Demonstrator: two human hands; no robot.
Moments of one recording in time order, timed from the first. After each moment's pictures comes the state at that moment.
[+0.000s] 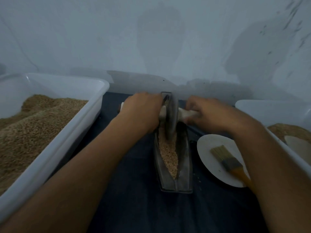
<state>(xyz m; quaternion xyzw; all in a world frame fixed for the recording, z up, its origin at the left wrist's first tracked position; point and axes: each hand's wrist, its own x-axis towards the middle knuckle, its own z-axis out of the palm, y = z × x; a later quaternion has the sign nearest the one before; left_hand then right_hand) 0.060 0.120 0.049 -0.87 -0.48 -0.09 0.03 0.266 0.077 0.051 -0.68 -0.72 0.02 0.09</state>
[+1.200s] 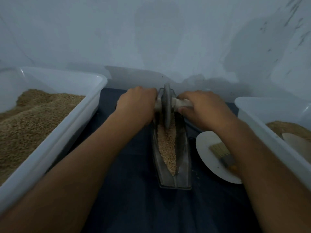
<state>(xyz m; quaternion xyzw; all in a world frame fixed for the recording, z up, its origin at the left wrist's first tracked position) 0.058 0.136 0.037 -0.85 -0.51 -0.15 0.02 0.250 0.084 0.041 -0.68 -0.72 -0.10 0.12</state>
